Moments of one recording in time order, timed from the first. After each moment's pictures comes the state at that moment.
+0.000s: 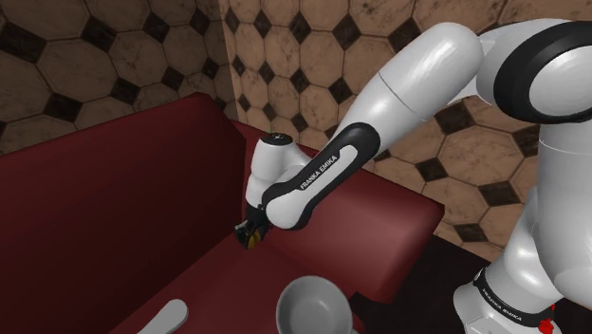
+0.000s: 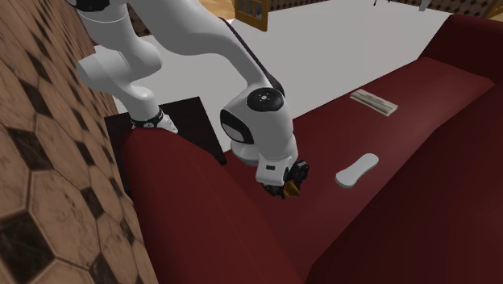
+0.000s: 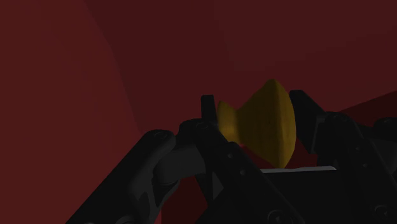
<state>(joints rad) 0.37 0.40 0.24 -2.11 0.14 2.73 0.45</state>
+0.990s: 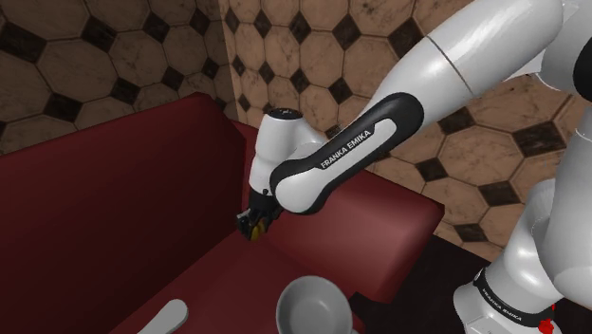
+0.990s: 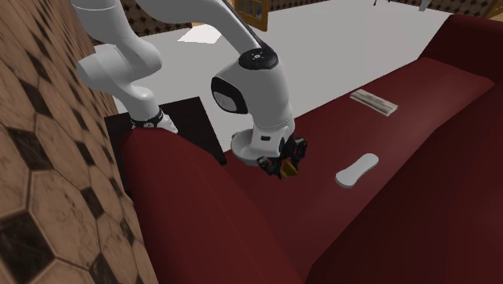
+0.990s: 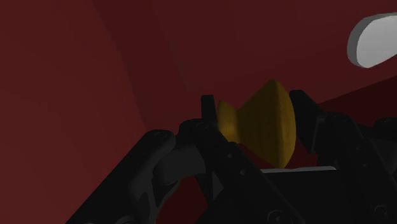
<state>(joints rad) 0.36 0.21 0.26 -2.19 0.17 2.62 0.47</state>
